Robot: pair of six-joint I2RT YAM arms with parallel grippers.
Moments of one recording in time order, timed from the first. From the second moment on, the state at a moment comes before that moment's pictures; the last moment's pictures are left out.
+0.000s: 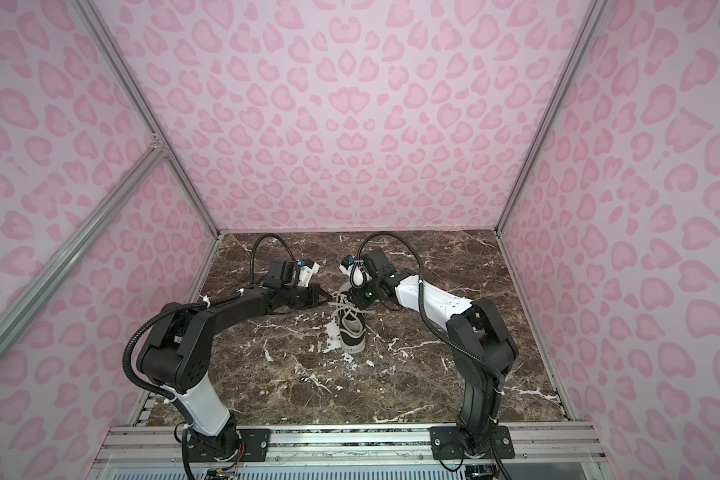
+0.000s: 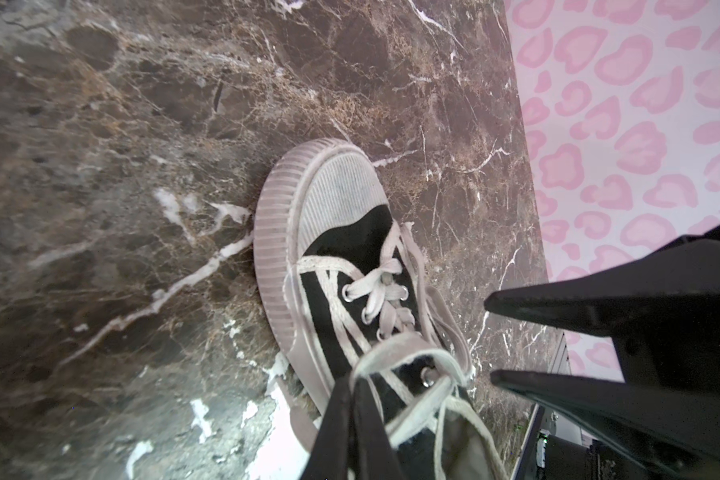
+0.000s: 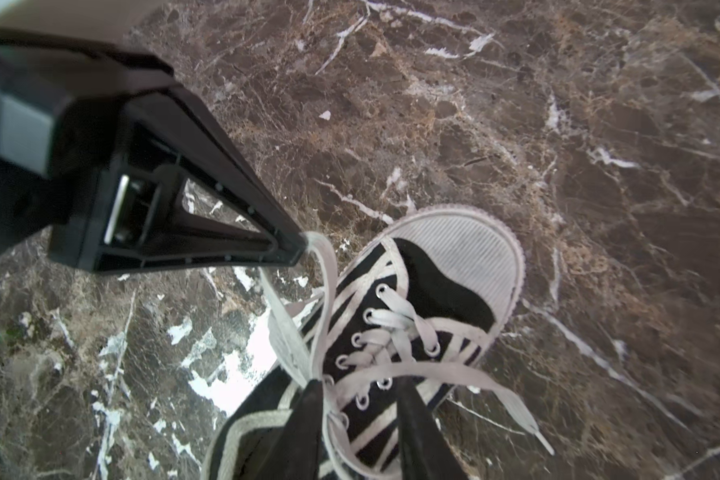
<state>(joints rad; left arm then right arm) -0.34 1.78 1.04 -0.12 0.63 -0.42 0.59 1.83 1.33 -0.42 -0.30 -0.10</state>
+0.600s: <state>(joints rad) -0.34 1.78 1.07 -0.24 0.58 -0.33 0.65 1.93 1.42 -0.57 -0.27 -0.26</state>
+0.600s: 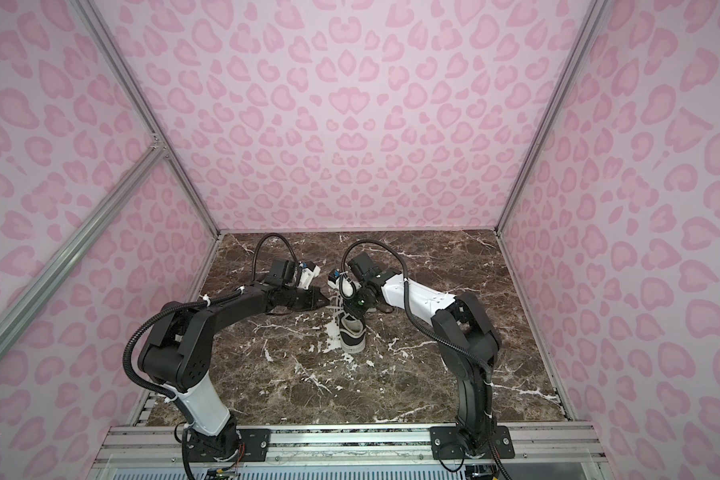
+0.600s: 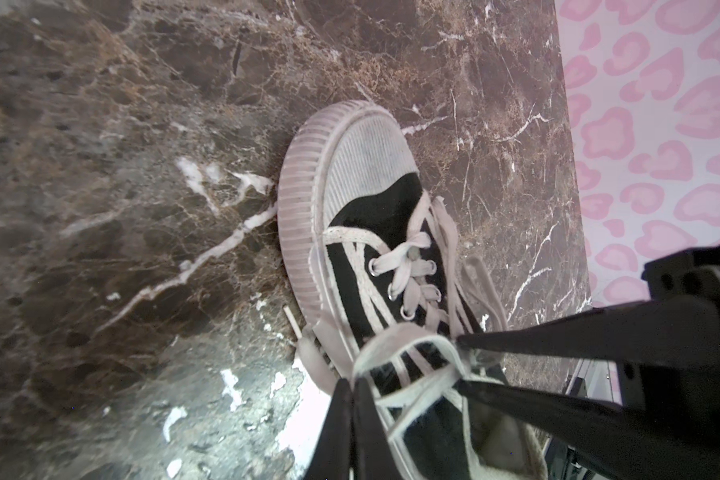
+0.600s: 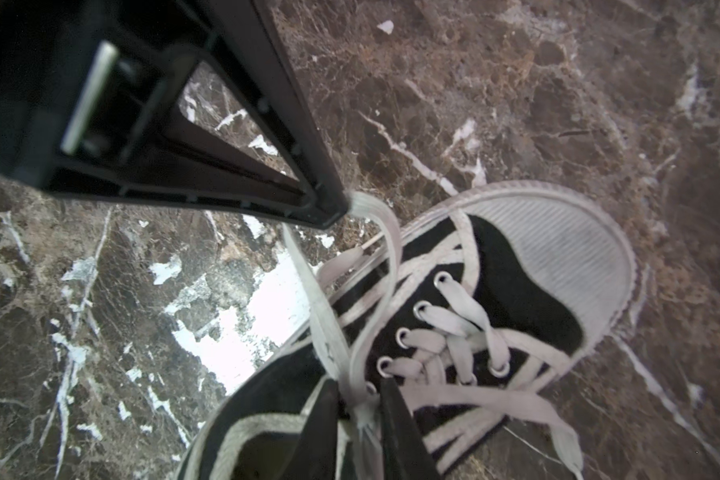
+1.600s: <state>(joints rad) -0.35 1.78 1.15 -0.38 0.52 -0.22 0.63 1.97 1.44 -0.57 -0.27 -0.26</state>
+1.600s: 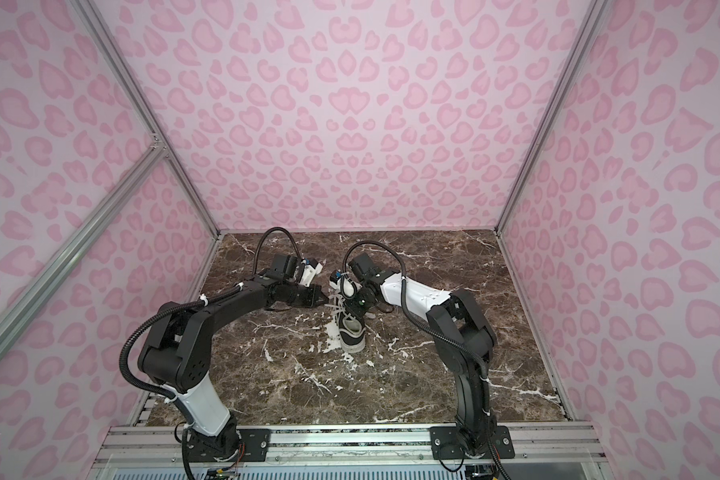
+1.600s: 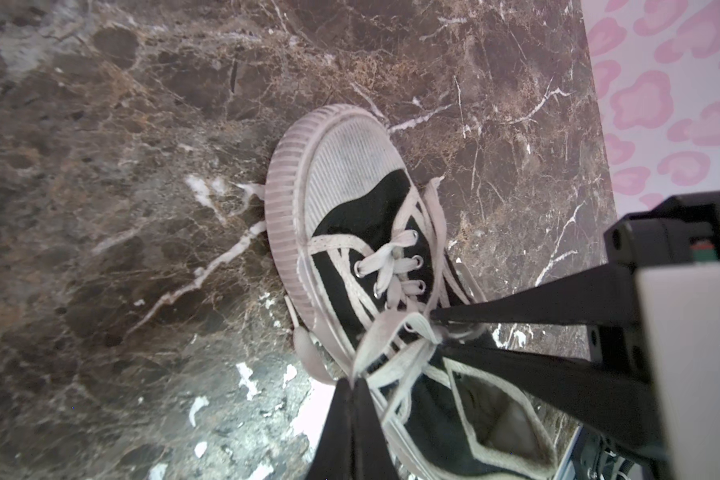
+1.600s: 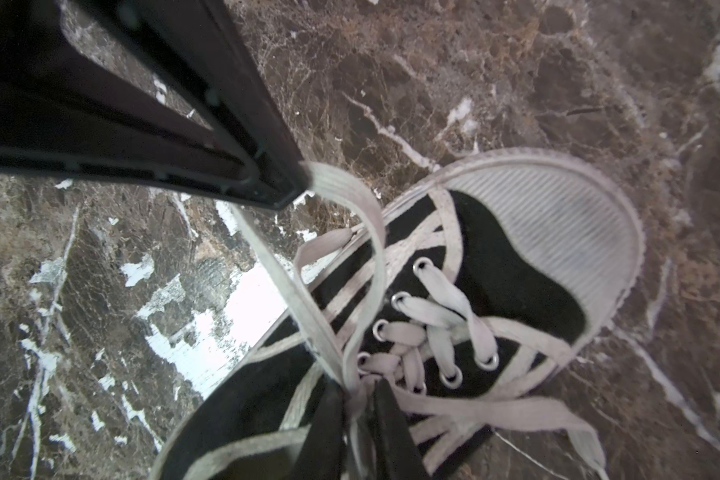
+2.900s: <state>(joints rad) -0.35 1.73 1.17 -0.50 0.35 -0.11 0.59 1.90 1.39 -0.54 -0.33 -0.19</state>
